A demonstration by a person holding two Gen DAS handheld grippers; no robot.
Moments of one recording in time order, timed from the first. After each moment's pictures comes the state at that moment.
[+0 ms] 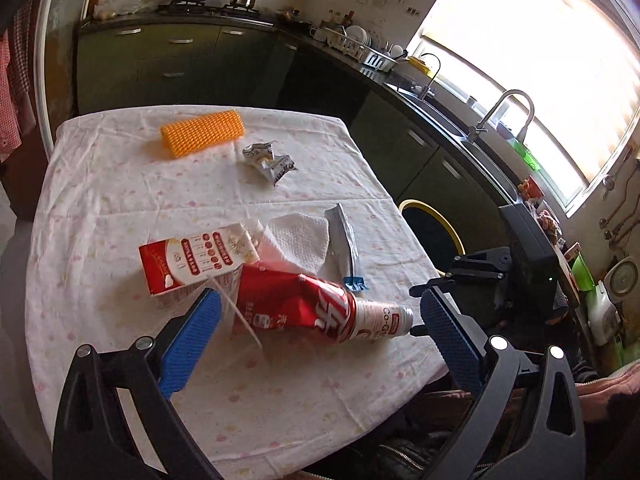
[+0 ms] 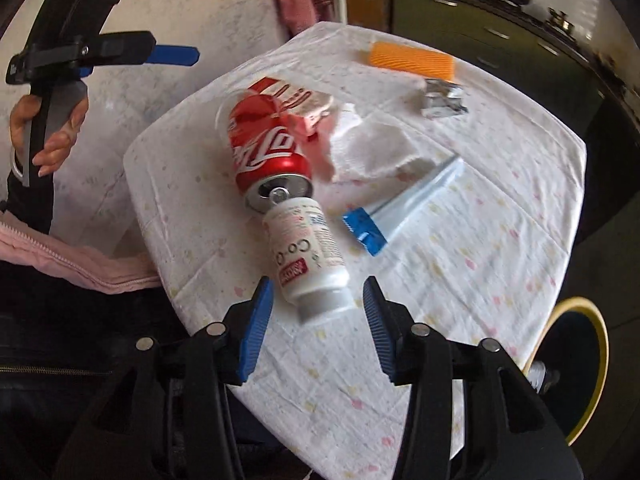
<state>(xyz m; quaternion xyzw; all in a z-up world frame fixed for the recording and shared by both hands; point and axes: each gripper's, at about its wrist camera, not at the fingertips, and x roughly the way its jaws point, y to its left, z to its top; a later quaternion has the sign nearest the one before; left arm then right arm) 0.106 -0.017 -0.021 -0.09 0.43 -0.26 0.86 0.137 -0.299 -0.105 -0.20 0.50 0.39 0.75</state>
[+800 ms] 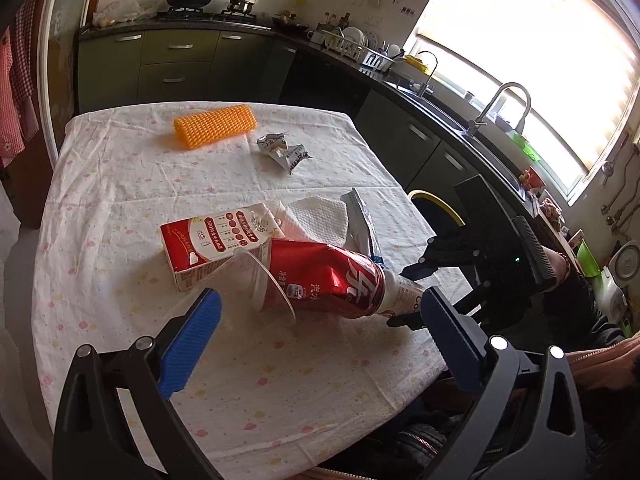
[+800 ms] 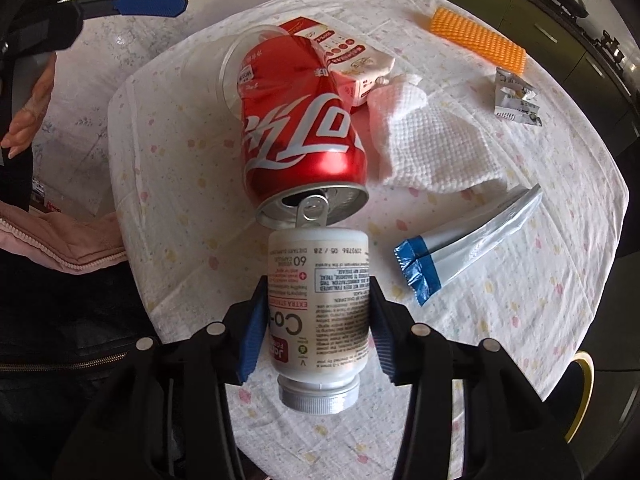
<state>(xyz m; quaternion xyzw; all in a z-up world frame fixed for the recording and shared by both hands) 0.088 0.001 -0.038 -0.08 0.42 -0.26 0.87 0.156 -0.259 -0.135 -0.25 0.53 0.39 0.71</state>
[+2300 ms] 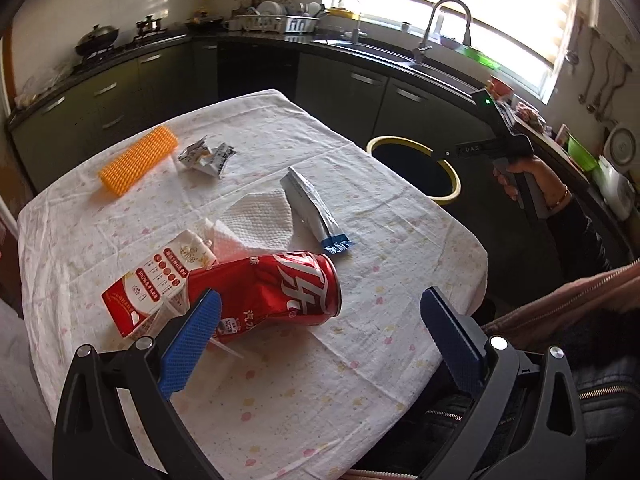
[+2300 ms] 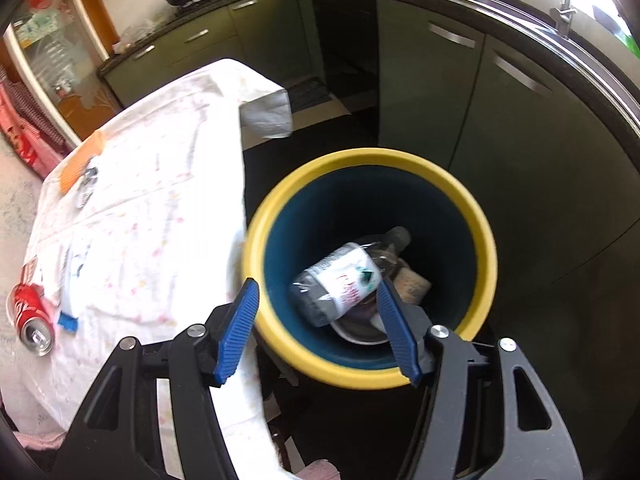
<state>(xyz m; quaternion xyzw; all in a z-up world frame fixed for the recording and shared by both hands) 0.093 -0.075 -0.039 0.10 0.41 -0.36 0.84 0.185 -0.565 -0.132 0.09 0.50 0.00 0.86</state>
